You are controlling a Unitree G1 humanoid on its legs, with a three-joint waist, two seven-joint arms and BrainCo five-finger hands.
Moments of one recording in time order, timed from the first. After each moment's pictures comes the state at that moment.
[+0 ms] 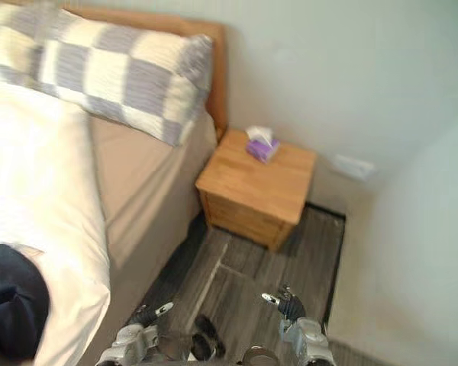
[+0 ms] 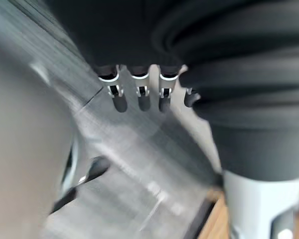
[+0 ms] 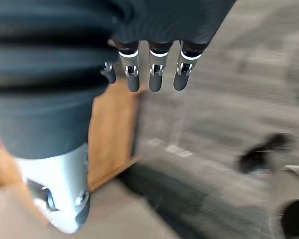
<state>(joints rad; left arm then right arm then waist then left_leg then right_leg) -0.01 0.05 0.00 1.03 -0.25 0.01 0.17 -0.06 -0.10 -0.20 1.03 0.09 -0.13 0.18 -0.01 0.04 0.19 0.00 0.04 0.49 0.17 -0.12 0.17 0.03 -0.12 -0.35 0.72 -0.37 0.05</state>
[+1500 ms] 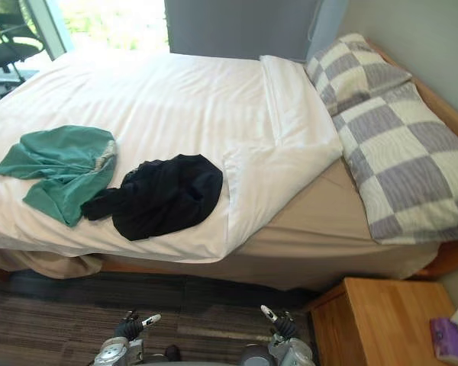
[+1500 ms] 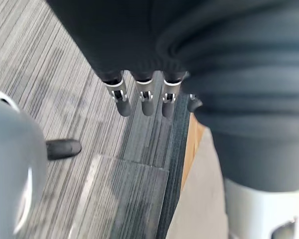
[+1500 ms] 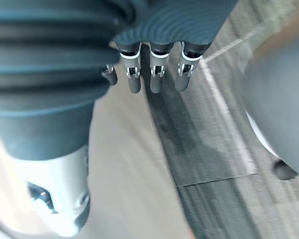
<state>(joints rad) 0.02 0.10 -0.03 1.06 -0.21 -0.13 0.11 -0.01 -0.02 -0.20 1.09 0.44 -0.15 0.08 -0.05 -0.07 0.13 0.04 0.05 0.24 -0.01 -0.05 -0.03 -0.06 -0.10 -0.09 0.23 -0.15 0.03</state>
